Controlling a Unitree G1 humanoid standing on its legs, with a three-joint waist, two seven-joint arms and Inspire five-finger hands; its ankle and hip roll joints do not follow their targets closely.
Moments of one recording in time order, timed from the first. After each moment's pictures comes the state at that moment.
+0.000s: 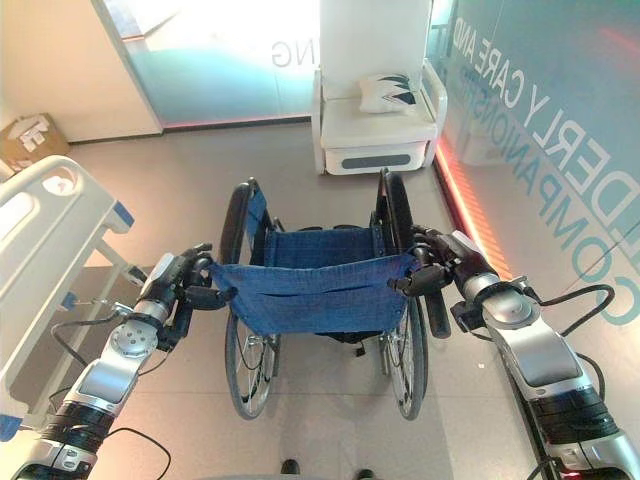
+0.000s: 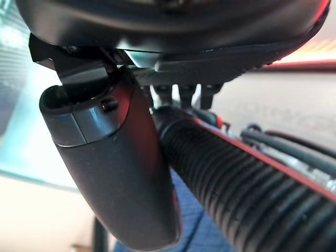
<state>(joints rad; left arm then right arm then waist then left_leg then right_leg) -0.15 0.52 -0.14 0.13 0.13 0.25 0.05 -0.21 -0.85 0.09 -0.13 0.25 0.55 0.10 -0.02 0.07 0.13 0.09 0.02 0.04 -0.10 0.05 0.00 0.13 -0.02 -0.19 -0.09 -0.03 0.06</state>
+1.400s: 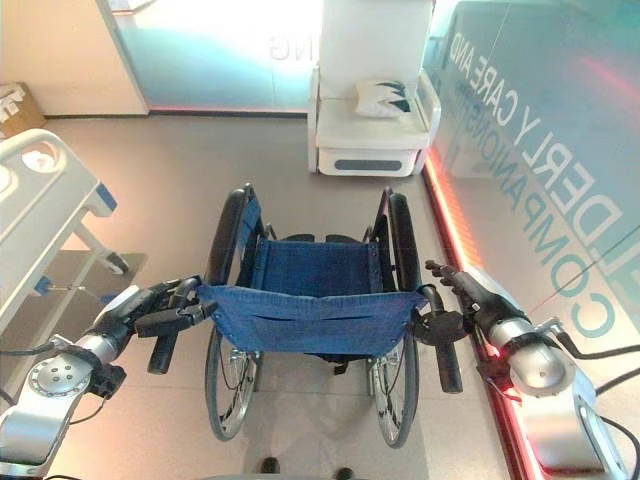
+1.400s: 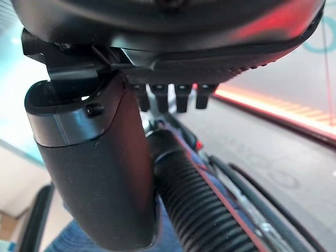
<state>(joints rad) 0.16 0.66 0.06 -0.29 0.04 0.55 -0.25 0.13 -0.76 -0.13 -0.46 -0.20 0.69 0.45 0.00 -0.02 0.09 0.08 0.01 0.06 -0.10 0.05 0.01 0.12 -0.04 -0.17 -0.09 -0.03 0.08</state>
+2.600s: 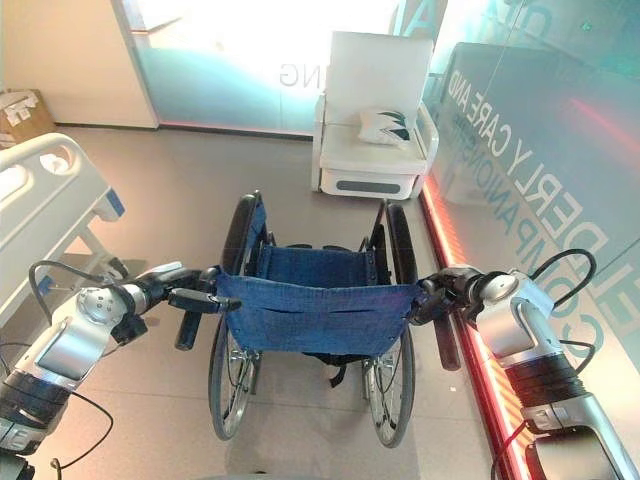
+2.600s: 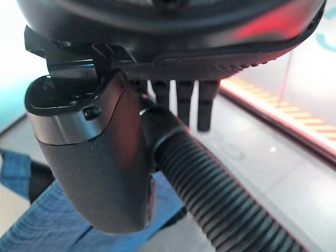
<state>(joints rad) -0.28 0.80 -0.27 -0.03 0.20 0.62 -0.53 -0.39 -0.79 0.20 0.06 -0.30 0.85 0.65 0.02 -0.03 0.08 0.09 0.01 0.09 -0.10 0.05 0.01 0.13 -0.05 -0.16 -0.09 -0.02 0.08</state>
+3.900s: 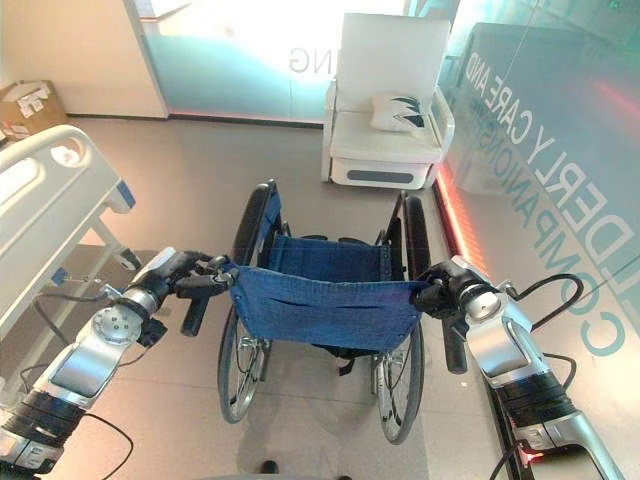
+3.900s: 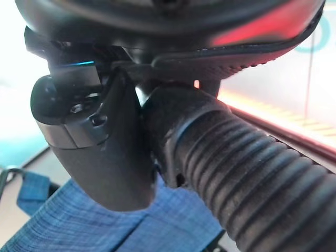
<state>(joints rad) -0.22 0.72 -0.26 -0.02 0.19 0.48 -0.17 -0.31 -0.75 0.20 0.00 -0.19 0.82 0.30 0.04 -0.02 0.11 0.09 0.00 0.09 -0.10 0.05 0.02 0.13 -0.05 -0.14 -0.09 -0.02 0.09</state>
